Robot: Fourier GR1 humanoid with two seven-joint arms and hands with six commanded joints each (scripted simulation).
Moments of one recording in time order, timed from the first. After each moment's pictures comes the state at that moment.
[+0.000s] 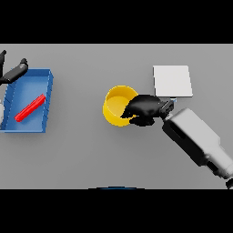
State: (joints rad) left arm -0.51 0.49 0.09 -1.23 -0.34 -0.16 0.53; right arm -0.65 -0.39 0.64 -1.26 0.69 0.51 -0.19
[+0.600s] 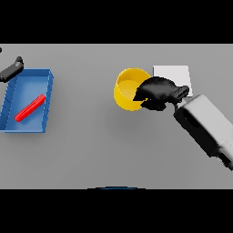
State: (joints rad) left arm -0.51 0.51 0.10 -1.23 -0.33 -0.17 0.51; right arm -0.72 -0.48 0.57 -1.30 0.64 0.55 -0.08
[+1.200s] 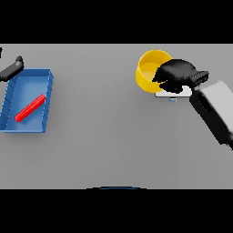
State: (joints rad) left arm -0.52 0.50 0.10 -1.23 -0.33 -0.17 0.53; right arm -0.81 -0.56 0.52 -1.10 0.65 0.46 -0.10
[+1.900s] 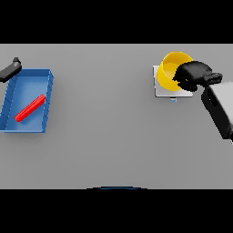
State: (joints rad) left arm -0.51 0.50 0.11 -1.27 -0.32 -0.16 0.60; right arm -0.85 -0.55 0.51 -0.75 0.69 0.32 -0.13
